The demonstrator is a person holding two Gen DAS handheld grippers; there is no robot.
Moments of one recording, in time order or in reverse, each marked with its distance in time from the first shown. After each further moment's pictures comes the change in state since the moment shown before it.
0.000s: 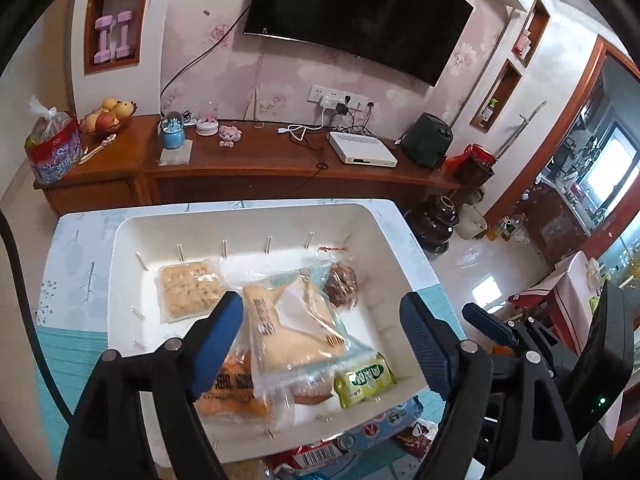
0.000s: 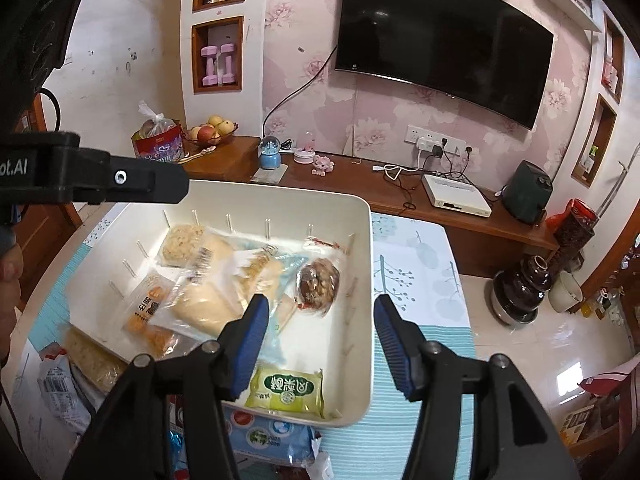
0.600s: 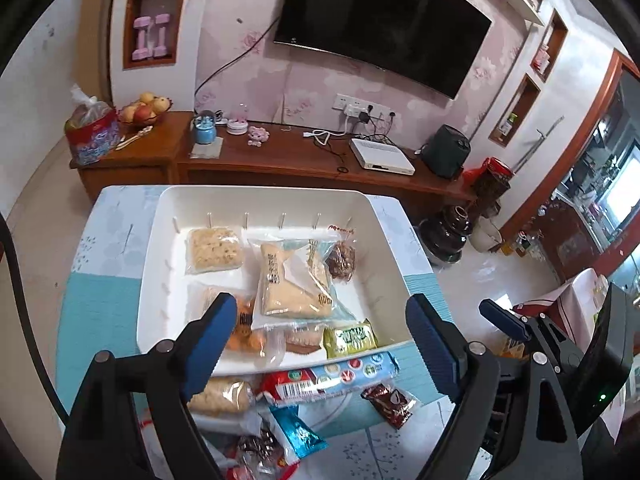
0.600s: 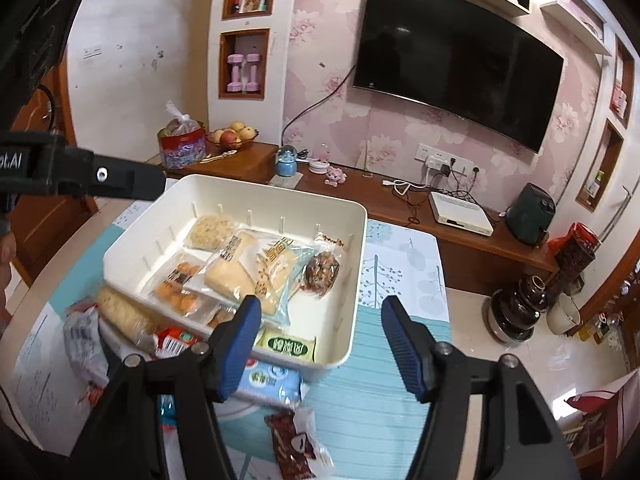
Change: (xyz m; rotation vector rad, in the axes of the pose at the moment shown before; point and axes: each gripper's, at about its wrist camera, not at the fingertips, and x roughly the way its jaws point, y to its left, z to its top) left arm -0.072 -0.031 -0.043 -0.076 -0.030 0.099; right arm -0.061 -0.009 -0.019 -0.090 -0.038 0.060
